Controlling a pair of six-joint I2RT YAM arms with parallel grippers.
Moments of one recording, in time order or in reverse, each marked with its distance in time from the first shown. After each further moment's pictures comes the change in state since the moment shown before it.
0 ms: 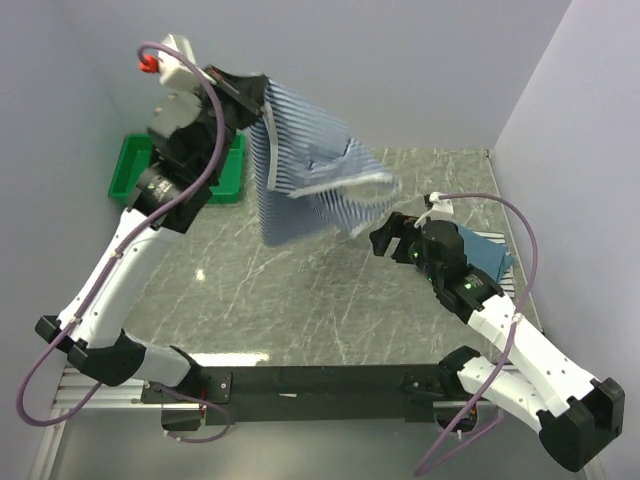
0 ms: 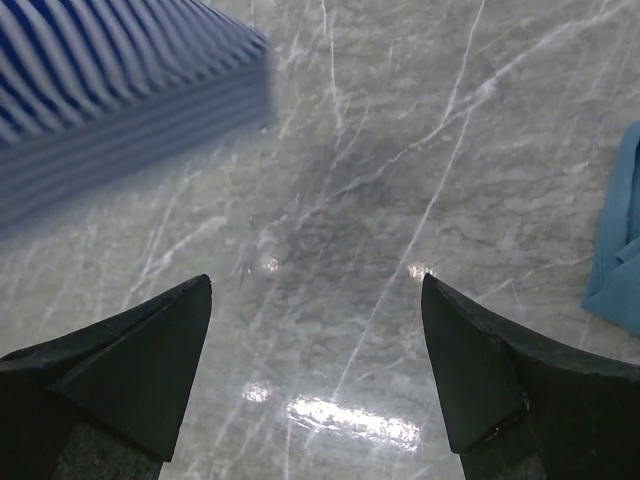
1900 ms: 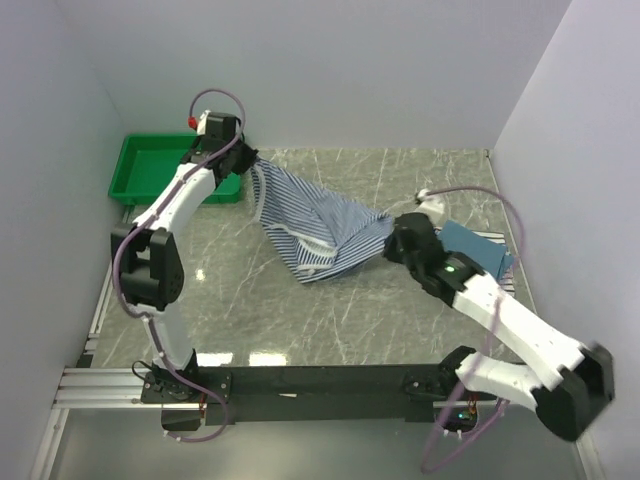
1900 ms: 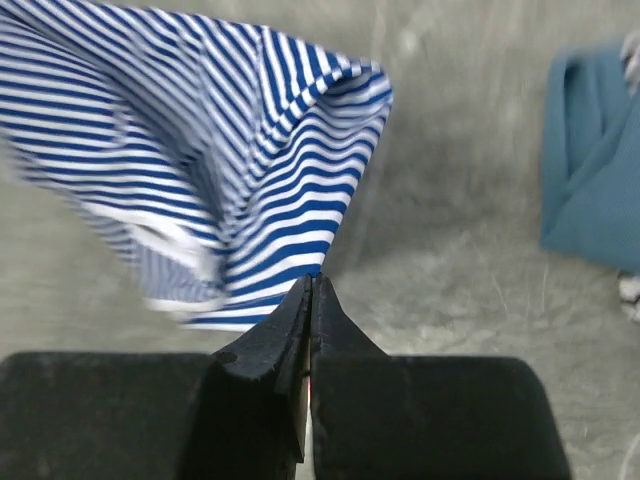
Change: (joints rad) left arm 0.375 0.476 -0.230 -0.146 0.297 -0.313; right arm 0.100 0.206 0.100 -0.172 0.238 0.157
